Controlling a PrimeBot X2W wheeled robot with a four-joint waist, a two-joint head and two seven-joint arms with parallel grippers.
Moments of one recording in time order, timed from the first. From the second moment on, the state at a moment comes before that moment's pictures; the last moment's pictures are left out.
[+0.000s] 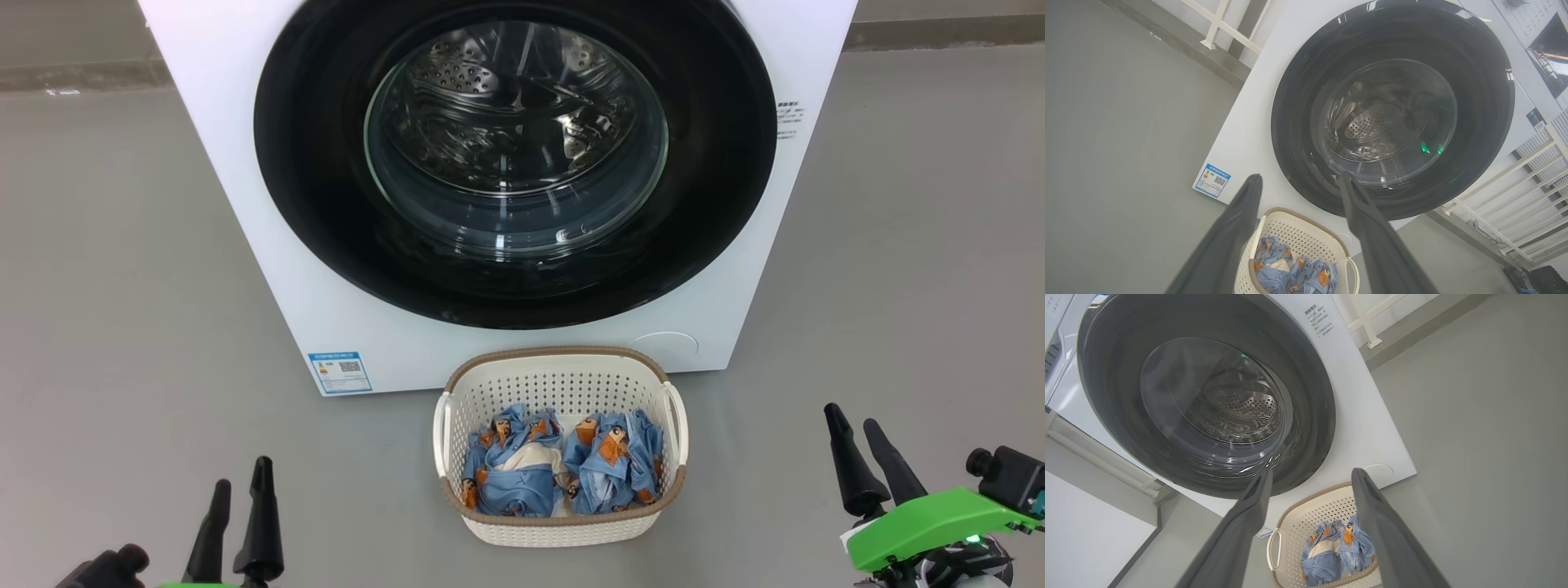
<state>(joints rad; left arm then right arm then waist) -0.02 0.06 -0.01 0.24 -0.78 -0.12 -0.10 -0.06 -0.17 0.07 0.32 0.85 0.12 -0.10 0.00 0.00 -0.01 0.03</state>
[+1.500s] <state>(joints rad) -0.02 0.07 -0.03 0.23 -0.27 -0.13 -0.23 -0.08 -0.22 0.15 0.34 0.37 0.13 -0.22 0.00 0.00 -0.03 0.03</state>
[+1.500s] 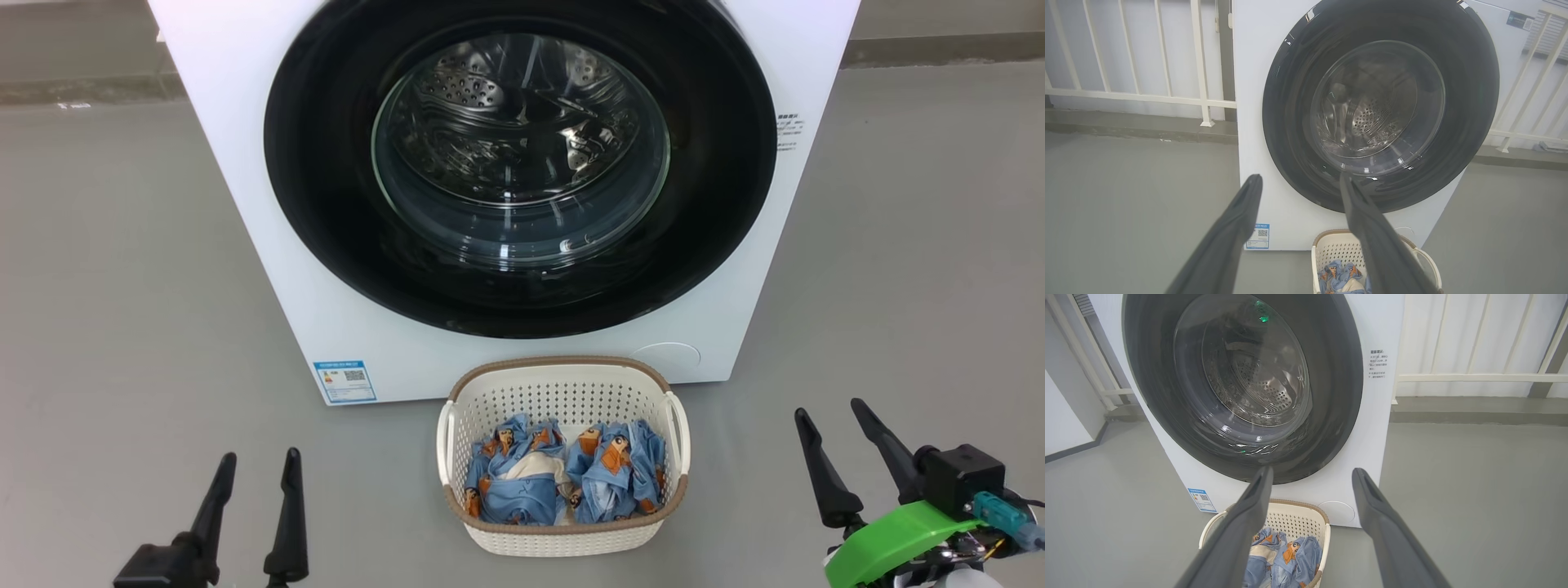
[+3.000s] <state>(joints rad) -0.02 0.07 -0.01 0.26 -0.15 -0.12 -0.25 -0.05 -0.19 0.06 0.31 0.28 0.13 -0.25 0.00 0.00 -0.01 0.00</state>
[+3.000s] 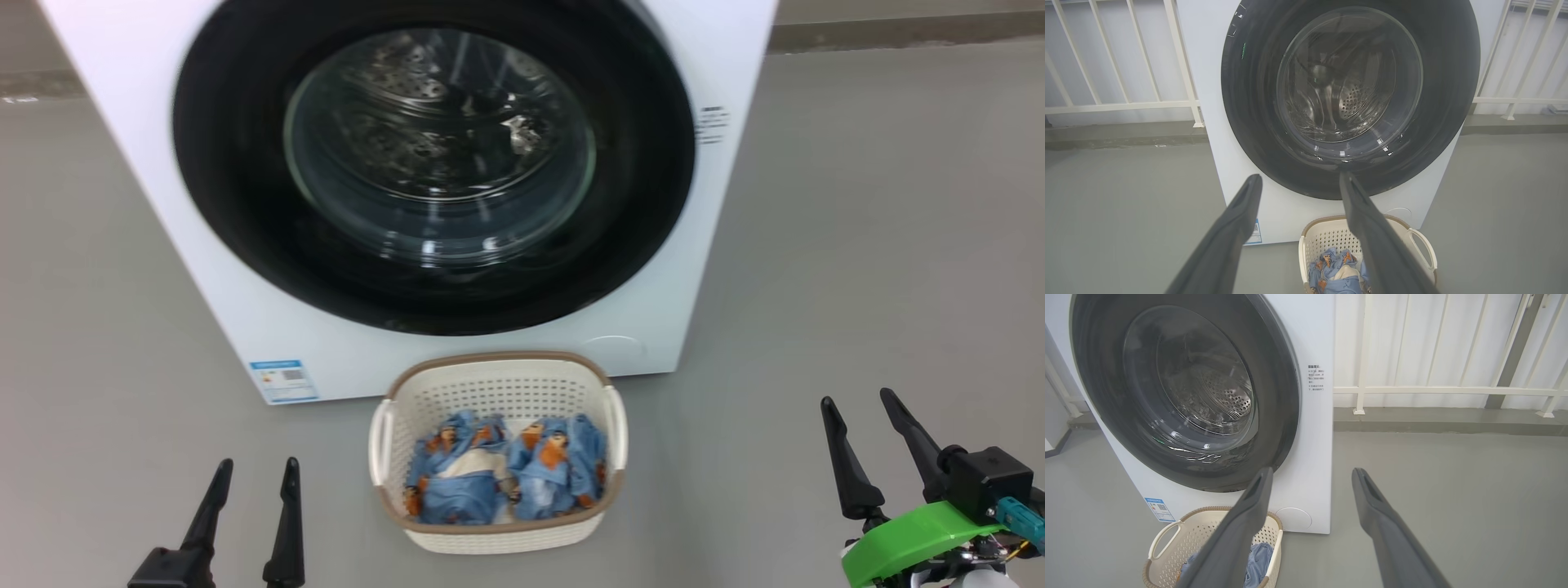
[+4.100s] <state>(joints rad) -0.03 0.06 -0.02 0.27 -0.20 -0.12 -0.25 -0.06 -0.19 0.06 0.31 0.31 0.13 -0.25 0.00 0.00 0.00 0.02</state>
